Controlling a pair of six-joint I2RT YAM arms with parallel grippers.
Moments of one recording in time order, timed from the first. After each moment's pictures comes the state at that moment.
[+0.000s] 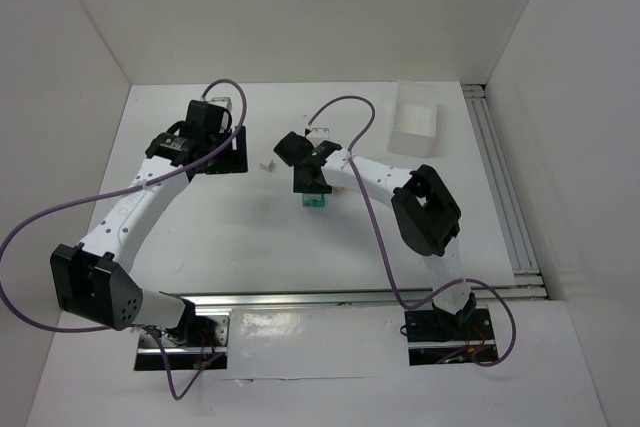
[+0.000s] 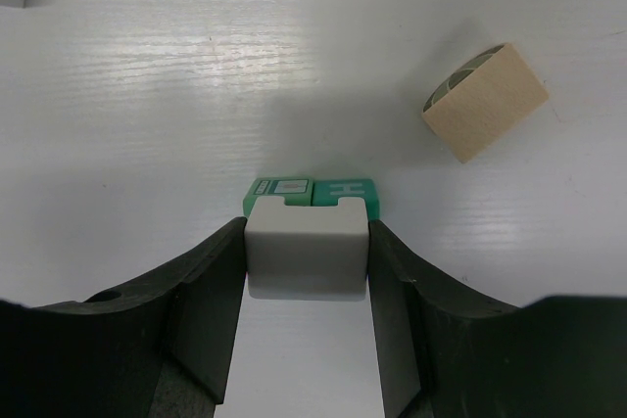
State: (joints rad) left arm -0.28 1.38 1.30 -0.79 -0.12 -0.30; right arm 0.82 2.06 1.65 -0.73 0.43 0.80
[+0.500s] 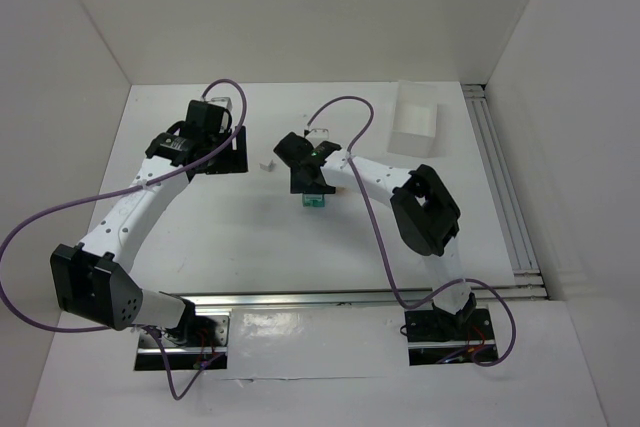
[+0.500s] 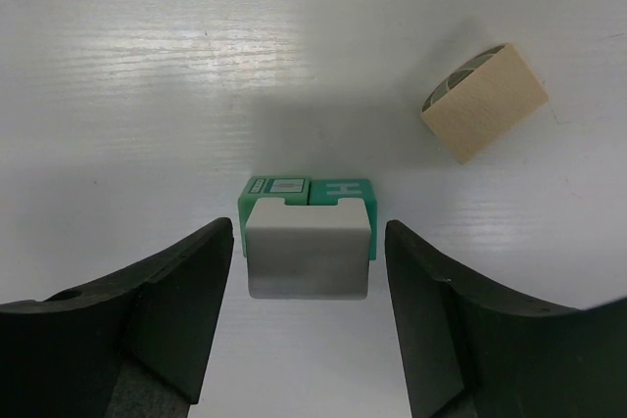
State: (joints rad) left arm -0.28 1.38 1.30 -0.79 -0.12 -0.30; right arm 0.82 2.07 1.65 -0.73 0.43 0.78
